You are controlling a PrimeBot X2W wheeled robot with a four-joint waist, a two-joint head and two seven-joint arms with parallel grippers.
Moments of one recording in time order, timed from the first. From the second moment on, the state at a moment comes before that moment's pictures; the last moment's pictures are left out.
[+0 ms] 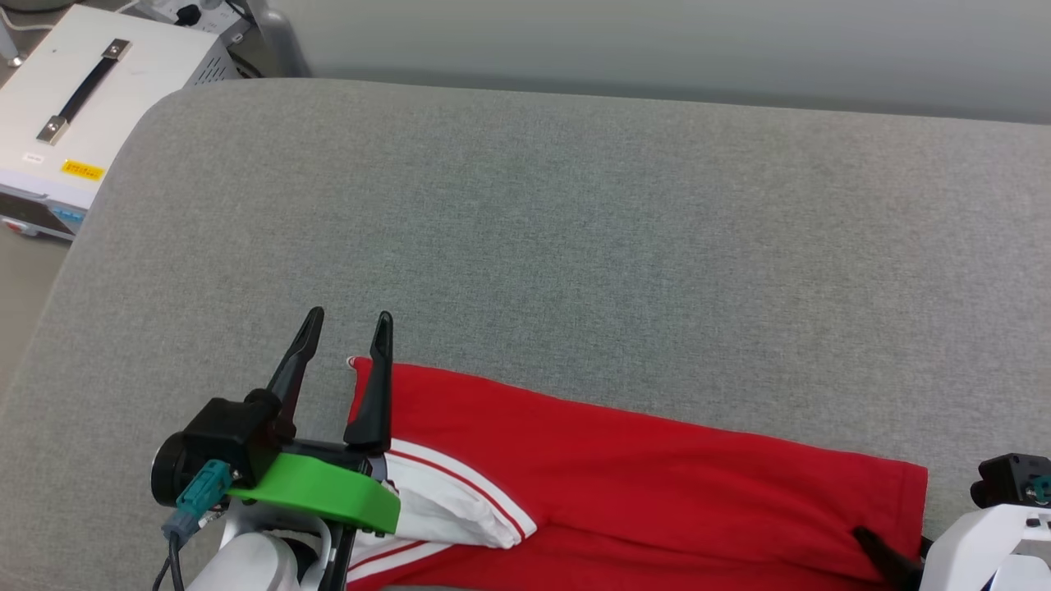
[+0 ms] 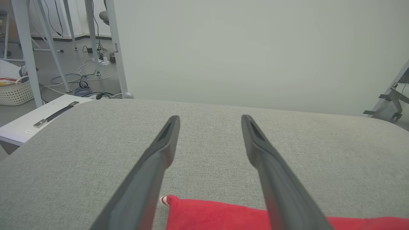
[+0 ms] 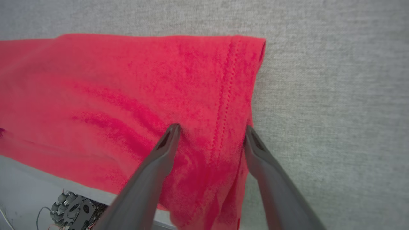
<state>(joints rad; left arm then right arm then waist) -0.14 0.44 -0.47 -0.12 -0.59 0.25 -0.25 0.15 -0.21 -0.11 -0.07 0.52 0.13 0.72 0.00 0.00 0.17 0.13</state>
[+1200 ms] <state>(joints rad) -0.04 0.43 -0.42 -0.13 -0.53 0.29 -0.24 0.12 -0.23 -0.28 -0.05 0.56 0.13 0.83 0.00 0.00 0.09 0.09</state>
